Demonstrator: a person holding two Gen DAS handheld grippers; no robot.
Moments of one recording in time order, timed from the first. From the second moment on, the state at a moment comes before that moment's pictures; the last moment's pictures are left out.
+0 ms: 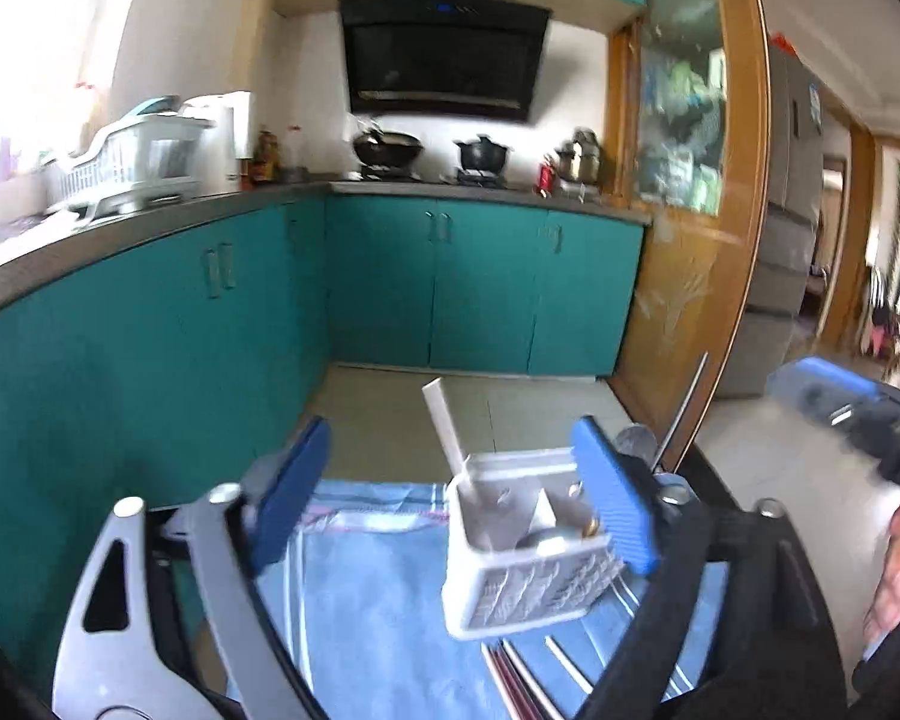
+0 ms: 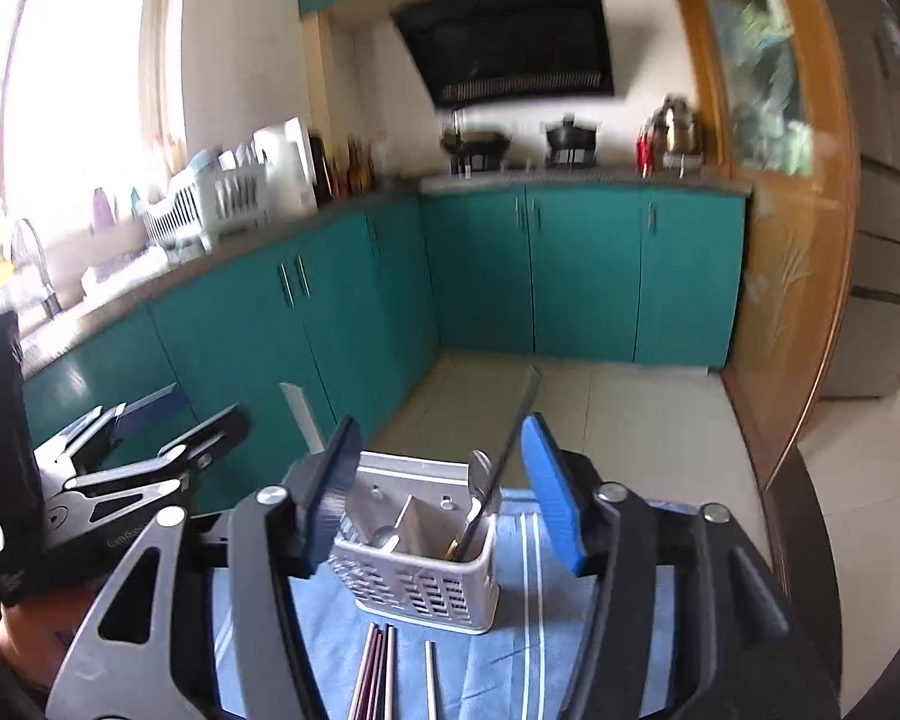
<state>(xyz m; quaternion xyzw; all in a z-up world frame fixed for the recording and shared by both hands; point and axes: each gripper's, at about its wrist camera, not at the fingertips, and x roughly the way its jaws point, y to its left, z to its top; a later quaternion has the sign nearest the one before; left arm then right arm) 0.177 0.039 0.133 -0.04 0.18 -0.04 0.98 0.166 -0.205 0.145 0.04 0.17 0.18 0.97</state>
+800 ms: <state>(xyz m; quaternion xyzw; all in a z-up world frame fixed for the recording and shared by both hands) 0.058 0.024 -0.002 -0.01 0.29 -0.02 0.96 0.064 -0.211 -0.007 0.01 0.27 0.19 0.94</state>
